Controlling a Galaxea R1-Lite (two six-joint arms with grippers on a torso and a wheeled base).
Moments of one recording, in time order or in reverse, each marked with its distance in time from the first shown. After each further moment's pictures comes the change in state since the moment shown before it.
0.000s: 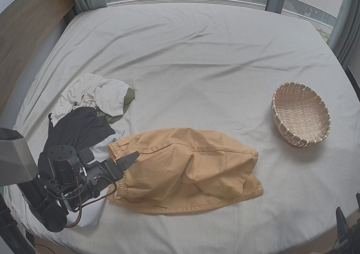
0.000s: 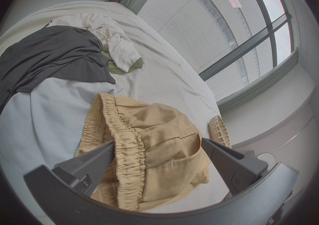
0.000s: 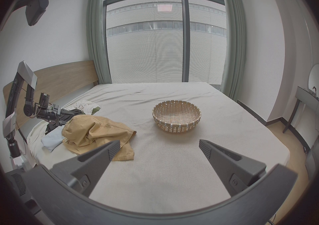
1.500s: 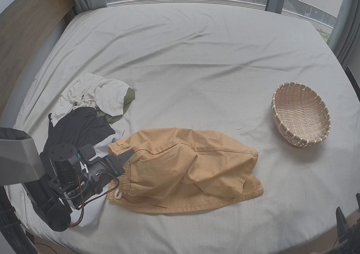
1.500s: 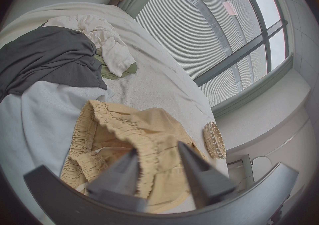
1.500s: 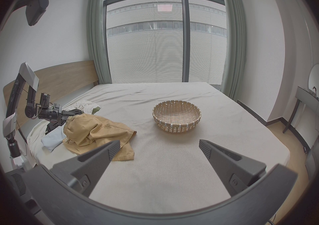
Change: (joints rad) left arm -0.007 0.046 -0.010 -0.108 -0.003 -0.019; right arm 0.000 0.000 0.000 0.000 0.000 0.000
